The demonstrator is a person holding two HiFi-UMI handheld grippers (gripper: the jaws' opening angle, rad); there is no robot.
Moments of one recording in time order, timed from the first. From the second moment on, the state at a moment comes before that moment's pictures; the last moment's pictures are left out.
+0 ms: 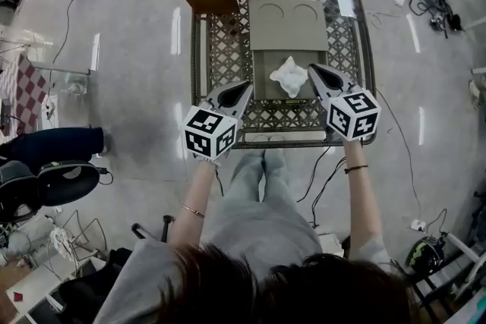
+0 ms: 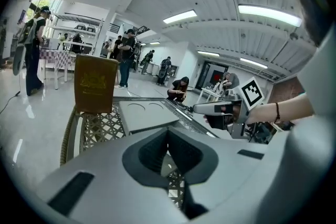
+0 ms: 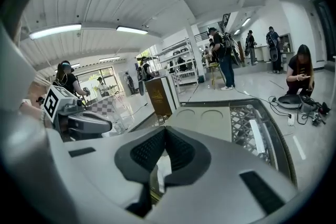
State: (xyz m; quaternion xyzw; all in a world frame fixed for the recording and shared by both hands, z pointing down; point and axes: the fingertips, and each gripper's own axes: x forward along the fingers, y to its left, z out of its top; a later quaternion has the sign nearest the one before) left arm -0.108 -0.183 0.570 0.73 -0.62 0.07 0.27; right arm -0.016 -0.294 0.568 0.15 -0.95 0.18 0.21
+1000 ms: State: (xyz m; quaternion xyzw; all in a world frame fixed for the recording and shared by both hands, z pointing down) left arm -0.111 -0.205 0.643 0.72 -0.60 0.08 0.34; right arm -0.052 -0.304 0.701 0.05 -0.88 0.19 0.44
